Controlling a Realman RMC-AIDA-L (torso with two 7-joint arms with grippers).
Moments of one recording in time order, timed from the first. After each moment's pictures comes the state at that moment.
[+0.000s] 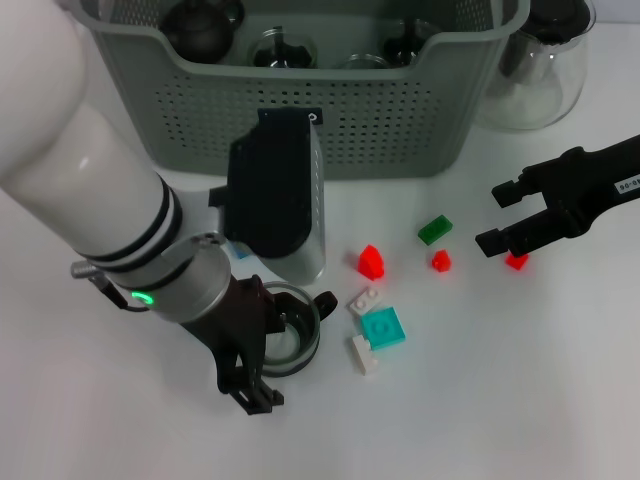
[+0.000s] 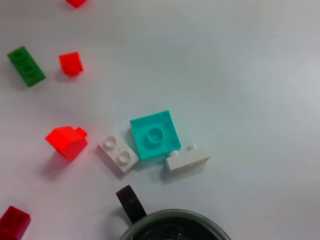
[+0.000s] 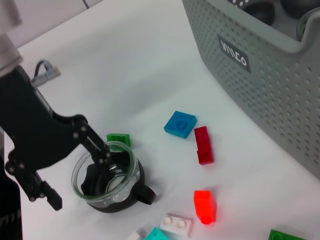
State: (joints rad) left arm -0.45 -2.18 1.70 1.51 2.59 1.66 -2.11; right arm 0.73 1.98 -0.87 -0.81 -2.34 -1.68 1.84
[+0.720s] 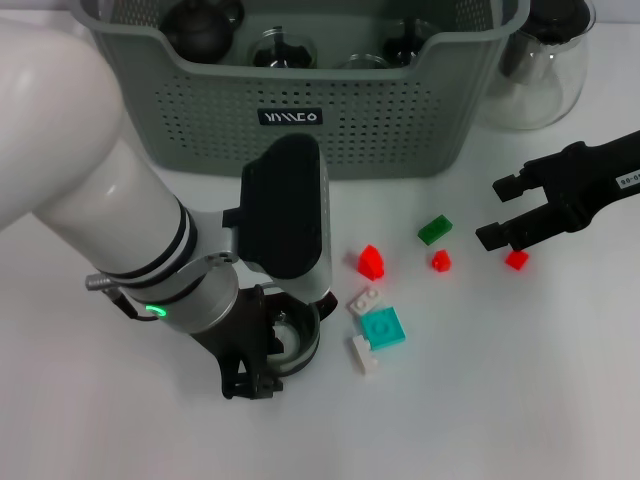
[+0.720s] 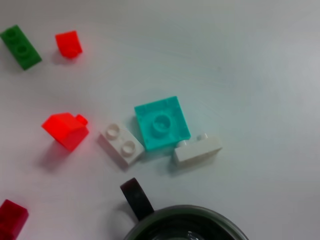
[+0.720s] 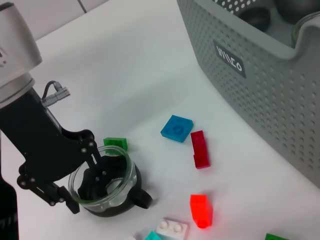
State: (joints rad) left arm -0.44 -2.18 1.76 1.44 2.61 1.58 -2.12; right arm 0.73 1.98 -0.85 -0.81 -2.34 -1.68 1.85
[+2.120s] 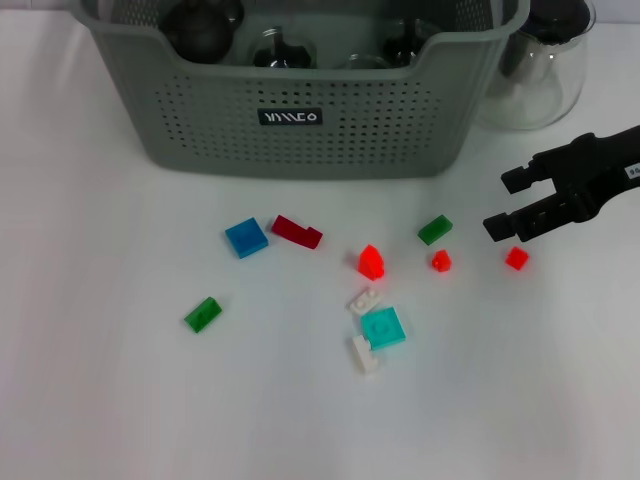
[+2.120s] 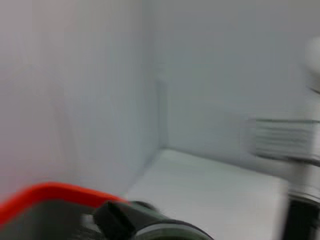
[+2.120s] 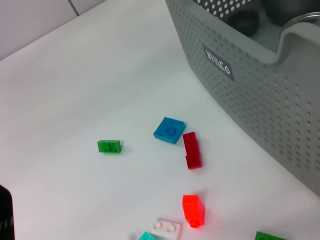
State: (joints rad) left arm -0.70 -2.12 0.92 1.66 2.11 1.70 -2.29; right arm 0.74 1.97 -0.84 -0.82 -2.35 -1.69 1.87
